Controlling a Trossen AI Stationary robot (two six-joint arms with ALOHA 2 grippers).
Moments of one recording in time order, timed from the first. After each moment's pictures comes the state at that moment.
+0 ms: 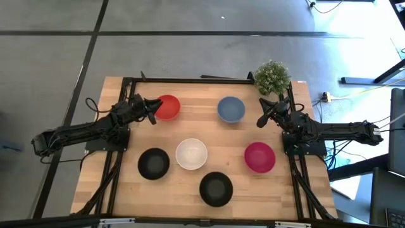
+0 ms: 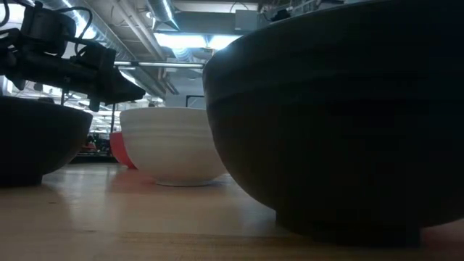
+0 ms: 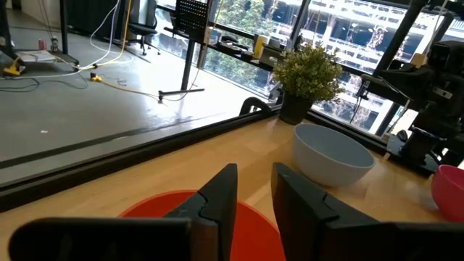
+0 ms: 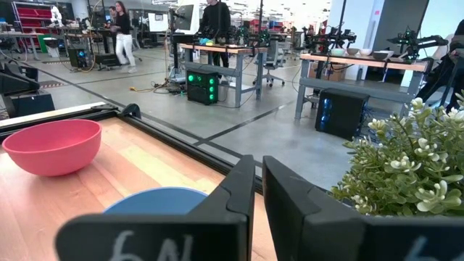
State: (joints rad) left arm 0.54 0.53 0.01 0.45 -0.09 -0.28; right arm -0.11 0.42 0.09 0.32 0.77 -0.01
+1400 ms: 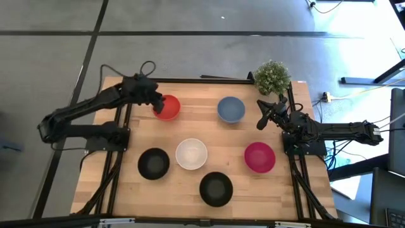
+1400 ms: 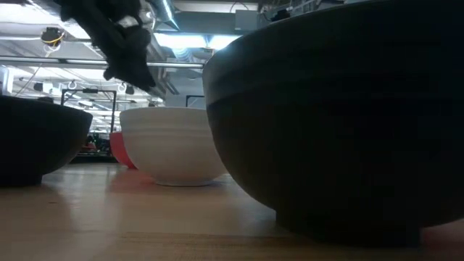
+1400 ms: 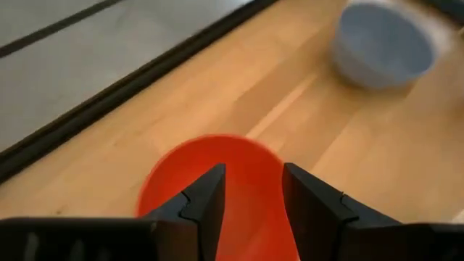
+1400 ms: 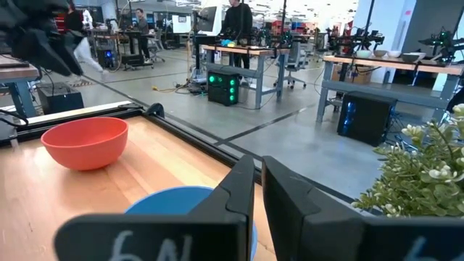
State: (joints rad) left arm 0.60 0.96 0.78 -0.57 -0.02 -0.21; right arm -0.11 0.42 0.09 0.33 0.68 -0.01
